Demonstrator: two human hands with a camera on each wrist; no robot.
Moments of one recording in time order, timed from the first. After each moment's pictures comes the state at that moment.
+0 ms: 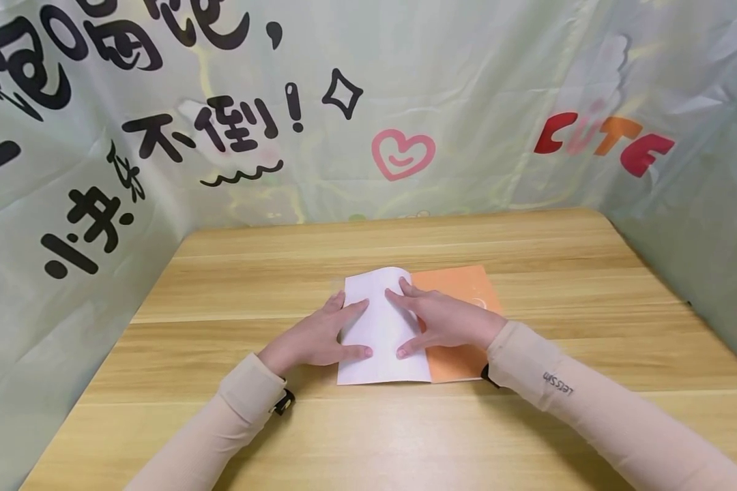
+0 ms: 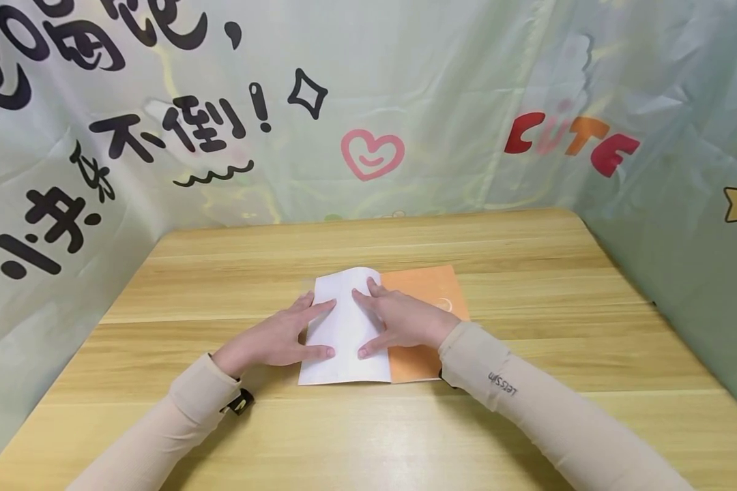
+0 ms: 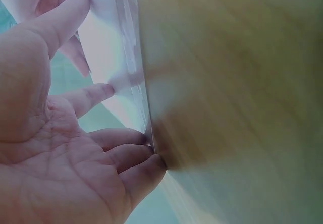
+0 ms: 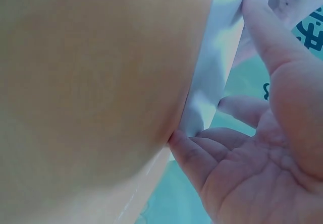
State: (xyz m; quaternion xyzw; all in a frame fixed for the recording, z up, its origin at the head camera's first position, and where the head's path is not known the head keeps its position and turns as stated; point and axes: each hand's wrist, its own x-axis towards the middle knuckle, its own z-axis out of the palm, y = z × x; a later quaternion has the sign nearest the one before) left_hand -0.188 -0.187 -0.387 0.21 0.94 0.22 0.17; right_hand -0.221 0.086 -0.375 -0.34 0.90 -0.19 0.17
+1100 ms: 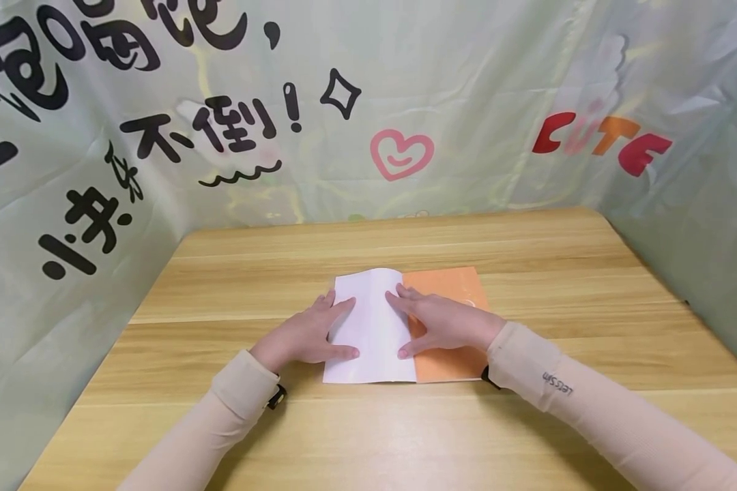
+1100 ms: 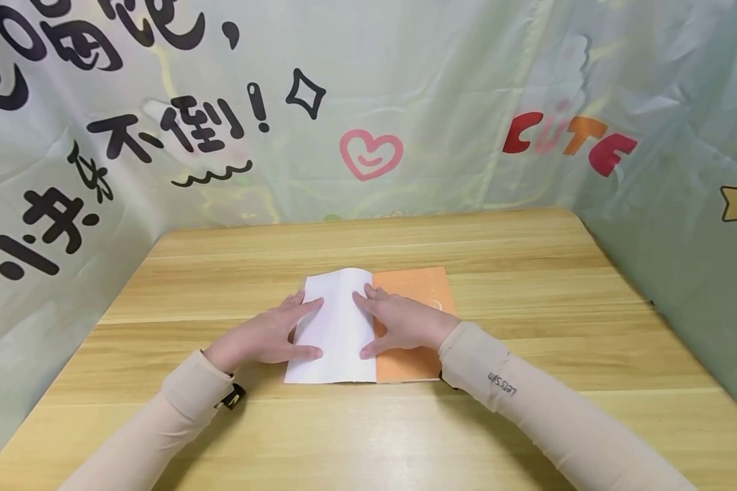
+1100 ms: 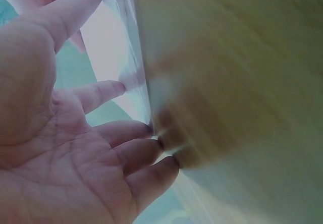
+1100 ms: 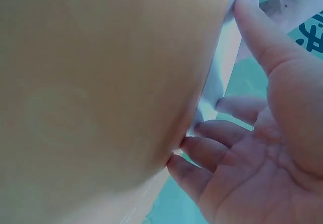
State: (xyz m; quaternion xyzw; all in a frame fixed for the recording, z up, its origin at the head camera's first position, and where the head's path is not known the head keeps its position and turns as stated) left_hand -0.193 -0.198 -0.385 0.19 0.95 0.18 0.18; right_hand -0.219 0.087 -0.377 -0.34 0.90 -0.19 0.19
